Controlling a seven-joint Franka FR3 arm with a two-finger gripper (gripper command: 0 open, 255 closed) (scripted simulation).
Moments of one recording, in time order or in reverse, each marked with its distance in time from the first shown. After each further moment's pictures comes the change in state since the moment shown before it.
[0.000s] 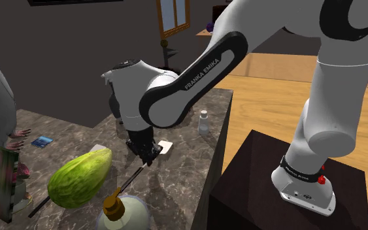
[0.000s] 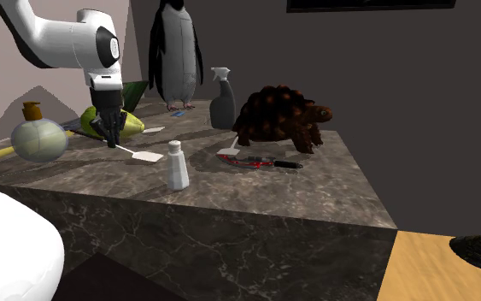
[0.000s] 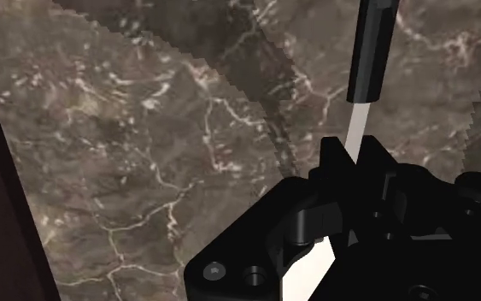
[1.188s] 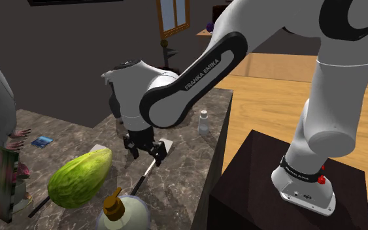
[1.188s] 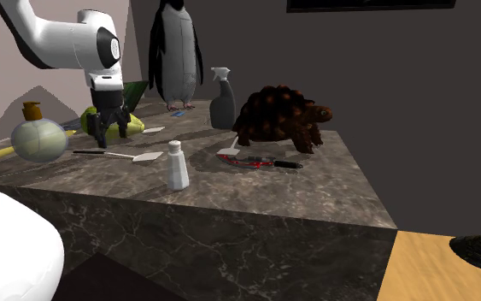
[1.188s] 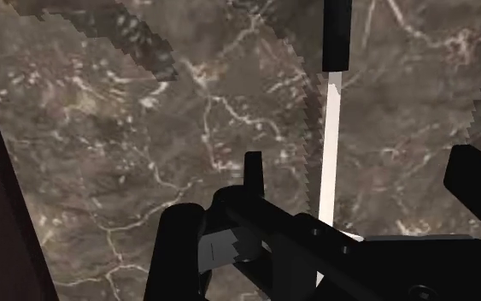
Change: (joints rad) arm -0.002 0.000 -0.001 -0.003 0.000 0.004 -0.002
